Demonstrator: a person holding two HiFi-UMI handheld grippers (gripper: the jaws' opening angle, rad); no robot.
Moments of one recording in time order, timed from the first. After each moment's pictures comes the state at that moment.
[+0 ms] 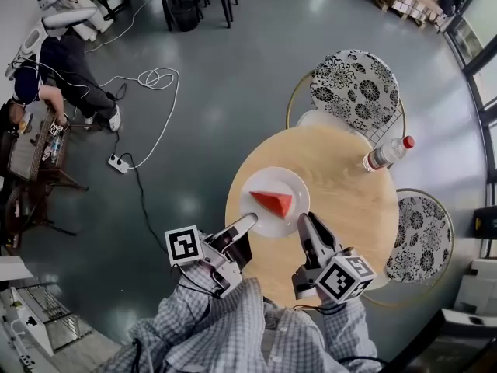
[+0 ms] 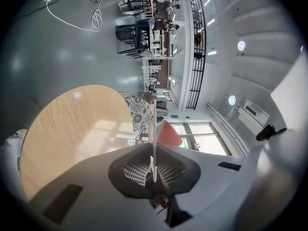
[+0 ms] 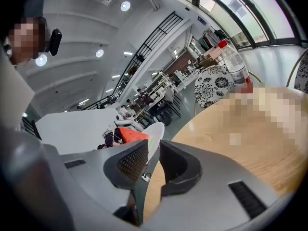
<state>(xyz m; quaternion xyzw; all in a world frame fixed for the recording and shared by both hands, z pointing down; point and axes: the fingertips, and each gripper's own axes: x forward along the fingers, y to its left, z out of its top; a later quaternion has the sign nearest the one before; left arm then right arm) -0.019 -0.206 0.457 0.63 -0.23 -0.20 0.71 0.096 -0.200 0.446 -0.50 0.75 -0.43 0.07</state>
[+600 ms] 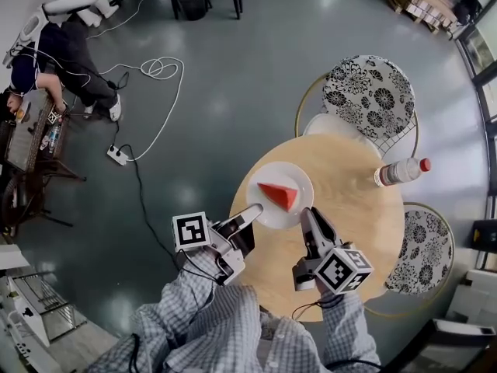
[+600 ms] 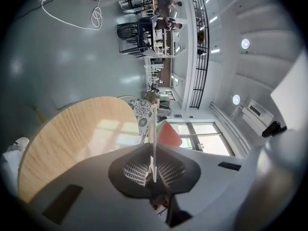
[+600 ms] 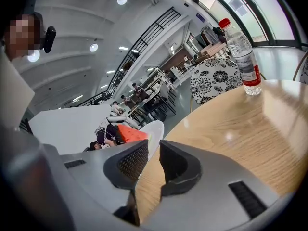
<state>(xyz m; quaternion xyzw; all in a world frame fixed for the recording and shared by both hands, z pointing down) -0.023 -0.263 0.502 0.63 -0.23 -0.19 0.71 0.092 -0.254 0.494 -0.51 0.74 -0.44 0.03</state>
